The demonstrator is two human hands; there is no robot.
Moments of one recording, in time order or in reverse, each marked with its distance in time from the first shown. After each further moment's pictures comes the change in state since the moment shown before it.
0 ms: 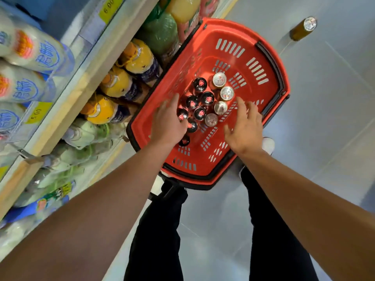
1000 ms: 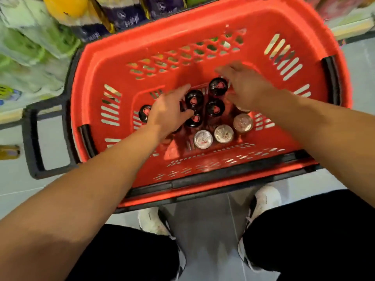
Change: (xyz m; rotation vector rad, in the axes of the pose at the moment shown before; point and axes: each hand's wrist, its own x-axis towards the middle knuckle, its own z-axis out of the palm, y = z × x) left_hand 0.079 -0.022 0.183 -0.099 0.467 -0.174; right_hand 0.256 0.009 0.079 -0.432 -0.340 -1.155
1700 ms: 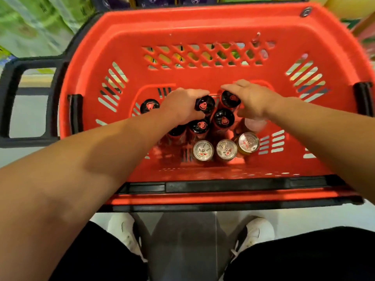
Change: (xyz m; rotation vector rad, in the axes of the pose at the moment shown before) left_hand 0.031 -0.012 0.027 0.027 -0.062 -0.029; right_hand 0.034 0.012 0.016 -0.218 -0.201 -0.130
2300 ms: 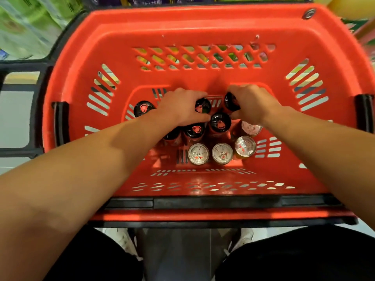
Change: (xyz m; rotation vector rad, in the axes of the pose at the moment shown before) left_hand 0.010 0.017 -0.009 0.108 -0.080 -0.072; right_hand 0.011 0.012 0.012 0.002 0.161 0.065
